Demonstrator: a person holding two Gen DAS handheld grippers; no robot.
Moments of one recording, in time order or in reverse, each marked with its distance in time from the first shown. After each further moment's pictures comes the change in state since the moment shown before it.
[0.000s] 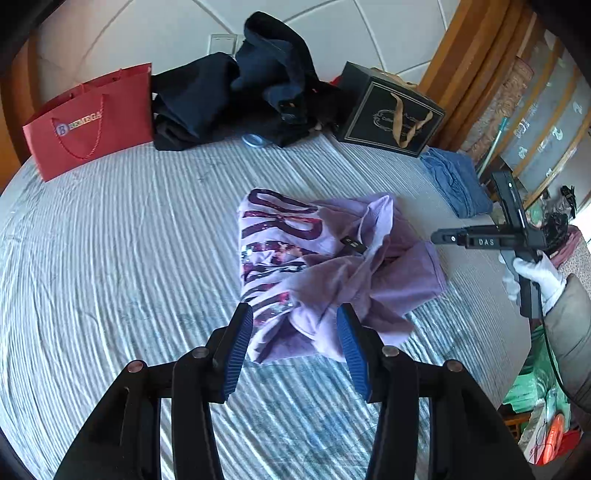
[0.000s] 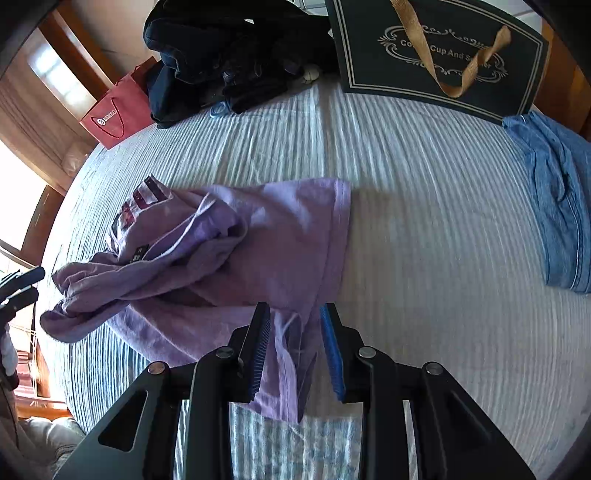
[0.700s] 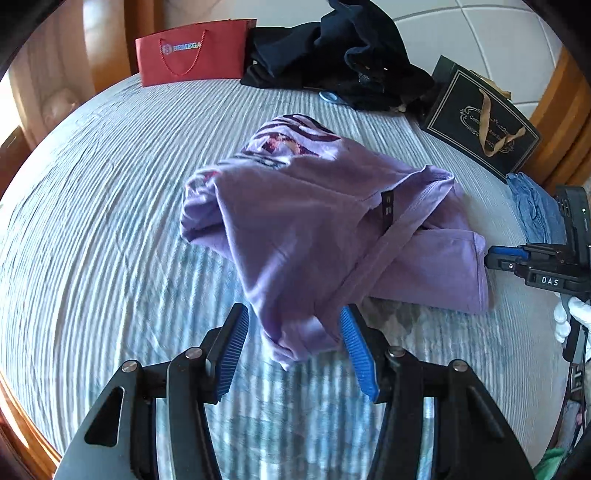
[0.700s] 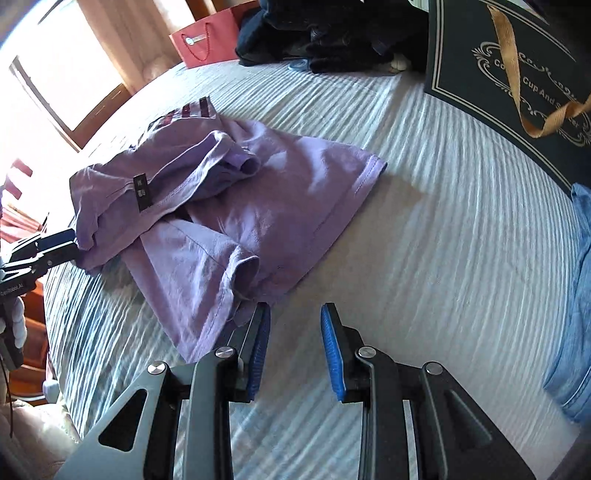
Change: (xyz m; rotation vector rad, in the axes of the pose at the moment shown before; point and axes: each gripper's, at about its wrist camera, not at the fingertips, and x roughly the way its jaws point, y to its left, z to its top) left arm 0.074 -0.132 -0.083 -0.441 -0.047 0.396; right arm 0.008 -0.035 -0.006 -0.534 0.033 0.164
